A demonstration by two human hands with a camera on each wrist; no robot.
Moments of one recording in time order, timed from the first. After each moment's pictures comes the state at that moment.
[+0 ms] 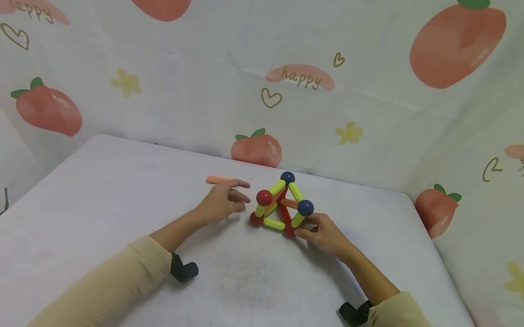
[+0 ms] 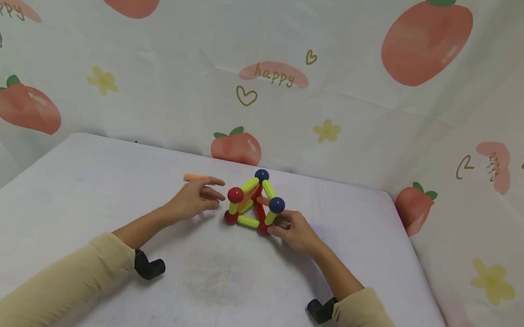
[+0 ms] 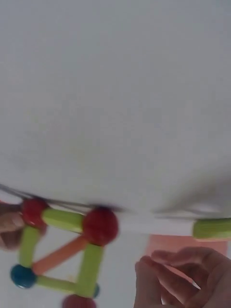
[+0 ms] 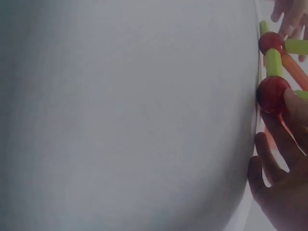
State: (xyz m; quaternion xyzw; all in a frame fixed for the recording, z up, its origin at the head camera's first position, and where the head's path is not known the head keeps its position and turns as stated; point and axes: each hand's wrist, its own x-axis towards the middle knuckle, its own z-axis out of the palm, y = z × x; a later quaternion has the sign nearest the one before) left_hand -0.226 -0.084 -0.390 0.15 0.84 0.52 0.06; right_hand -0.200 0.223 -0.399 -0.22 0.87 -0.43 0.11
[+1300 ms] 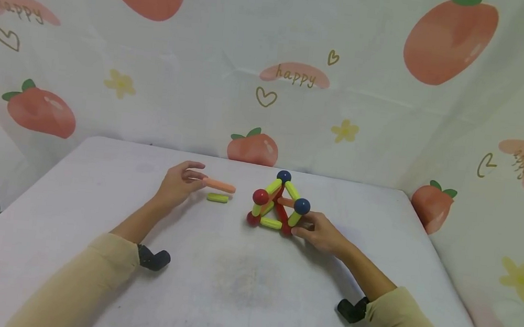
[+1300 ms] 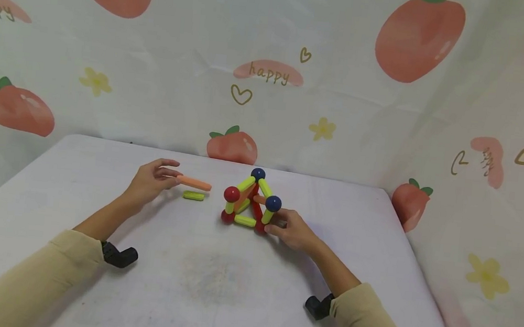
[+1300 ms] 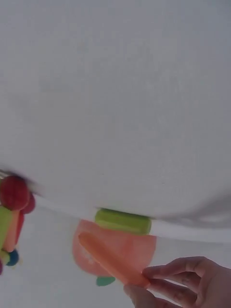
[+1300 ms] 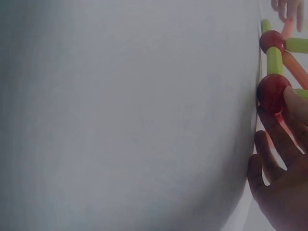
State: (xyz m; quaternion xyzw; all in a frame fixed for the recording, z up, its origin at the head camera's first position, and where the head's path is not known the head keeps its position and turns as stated) left_hand -0.243 -0.163 -0.391 0.06 0.82 0.57 0.00; right_hand -0.205 0.225 -0.401 -0.21 0.87 -0.42 0.14
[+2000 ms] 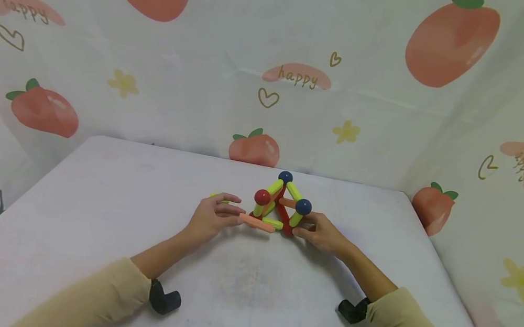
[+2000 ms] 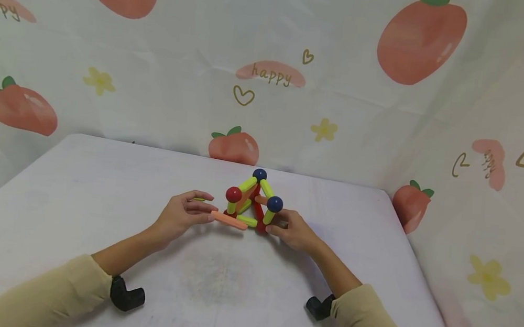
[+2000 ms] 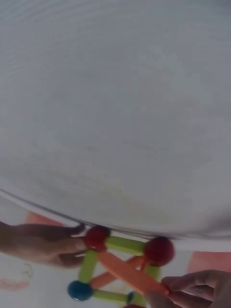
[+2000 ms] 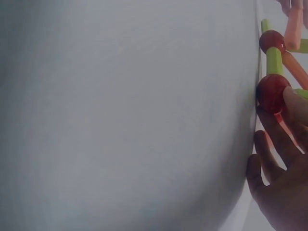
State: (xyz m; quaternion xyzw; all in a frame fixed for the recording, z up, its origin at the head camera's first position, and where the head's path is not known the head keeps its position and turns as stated) left_hand -0.181 -0.090 -0.399 0.11 0.75 0.65 0.07; right_hand -0.203 0.223 -0.398 -0.22 0.87 -0.43 0.13
